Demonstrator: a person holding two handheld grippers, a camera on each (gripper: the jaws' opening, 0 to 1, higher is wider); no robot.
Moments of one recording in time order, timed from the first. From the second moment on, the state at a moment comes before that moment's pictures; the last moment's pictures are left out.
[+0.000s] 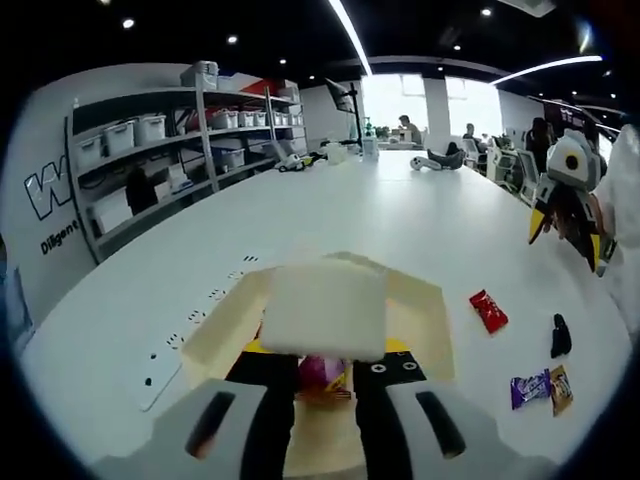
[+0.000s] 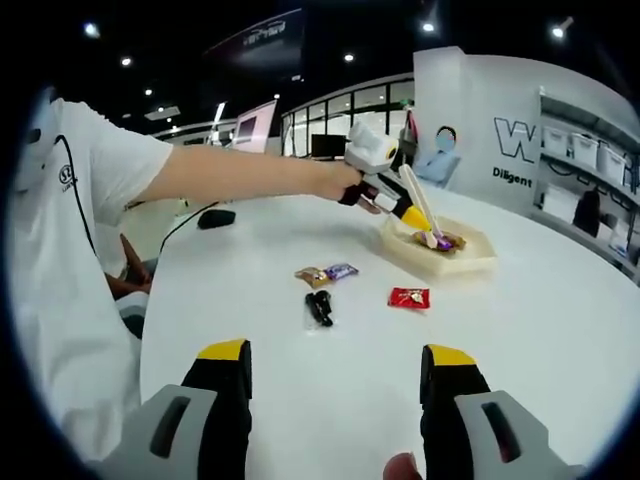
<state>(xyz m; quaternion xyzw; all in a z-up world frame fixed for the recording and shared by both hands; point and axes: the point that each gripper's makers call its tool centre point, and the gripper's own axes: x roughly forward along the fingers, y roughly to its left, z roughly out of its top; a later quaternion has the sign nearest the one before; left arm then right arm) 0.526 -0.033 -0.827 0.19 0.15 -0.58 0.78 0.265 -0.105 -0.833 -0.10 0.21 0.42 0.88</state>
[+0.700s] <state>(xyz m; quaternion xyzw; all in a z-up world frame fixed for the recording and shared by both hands) 0.532 -0.036 -0.826 0.21 0.15 -0.58 0.78 0.266 -0.106 -0.835 -0.10 0.21 0.42 0.88</state>
